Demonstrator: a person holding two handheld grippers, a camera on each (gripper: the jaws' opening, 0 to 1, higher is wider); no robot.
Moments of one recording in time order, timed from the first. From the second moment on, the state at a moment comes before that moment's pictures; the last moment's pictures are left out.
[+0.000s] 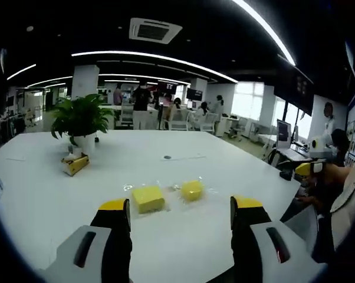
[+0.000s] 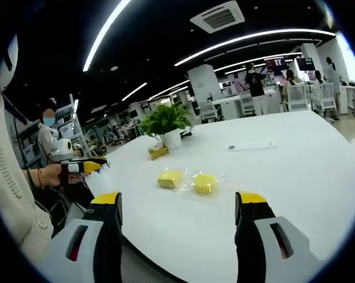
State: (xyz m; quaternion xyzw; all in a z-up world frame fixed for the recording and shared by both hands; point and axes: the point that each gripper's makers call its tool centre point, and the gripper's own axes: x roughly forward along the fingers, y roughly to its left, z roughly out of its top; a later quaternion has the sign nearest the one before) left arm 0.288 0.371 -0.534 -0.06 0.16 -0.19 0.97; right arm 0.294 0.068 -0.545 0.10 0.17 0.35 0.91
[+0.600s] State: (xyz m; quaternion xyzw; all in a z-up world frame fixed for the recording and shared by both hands) left arm 0.287 0.361 -0.532 -0.11 0.19 -0.20 0.96; right arm 0.300 0.054 -0.550 0.11 0.17 0.34 0.92
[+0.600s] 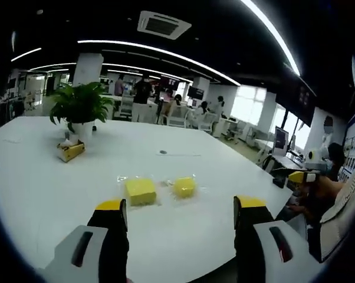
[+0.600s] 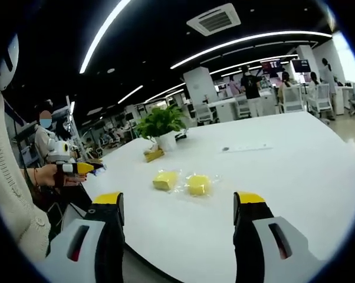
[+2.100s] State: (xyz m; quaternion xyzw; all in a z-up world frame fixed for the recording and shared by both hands) left arm 0.438 0.262 -0.523 -0.33 0.24 -0.26 0.87; right arm 0.330 0.044 -0.571 0.13 0.19 0.34 0.91
